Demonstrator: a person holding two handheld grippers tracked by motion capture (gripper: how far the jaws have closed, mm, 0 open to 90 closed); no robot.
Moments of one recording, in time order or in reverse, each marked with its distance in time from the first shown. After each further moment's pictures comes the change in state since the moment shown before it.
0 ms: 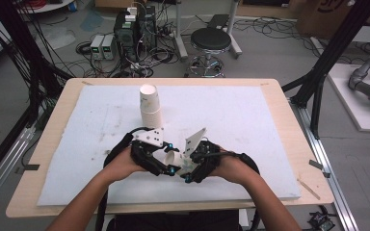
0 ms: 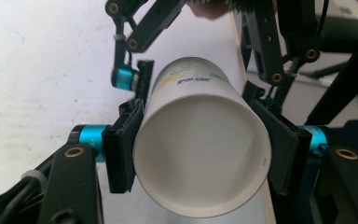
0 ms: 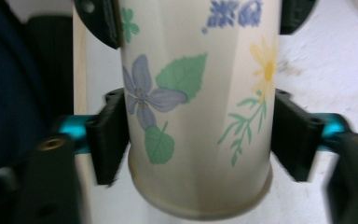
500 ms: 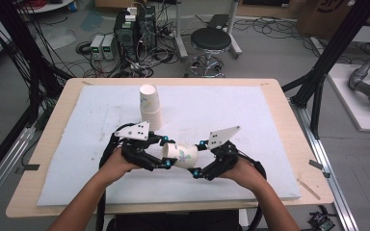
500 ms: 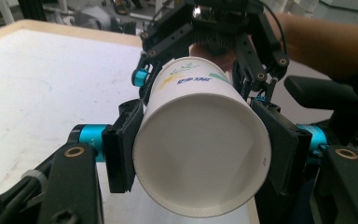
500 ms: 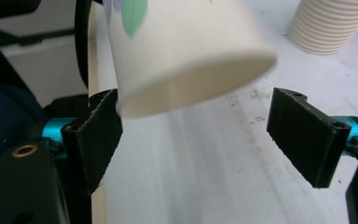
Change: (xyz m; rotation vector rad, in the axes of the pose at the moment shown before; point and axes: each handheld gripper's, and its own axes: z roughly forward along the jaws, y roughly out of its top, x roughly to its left) left arm -0.005 -0.002 -0.023 -0.238 0.025 -0.031; right arm -0.001 -0.044 -0.025 -0.343 -0.007 0.176
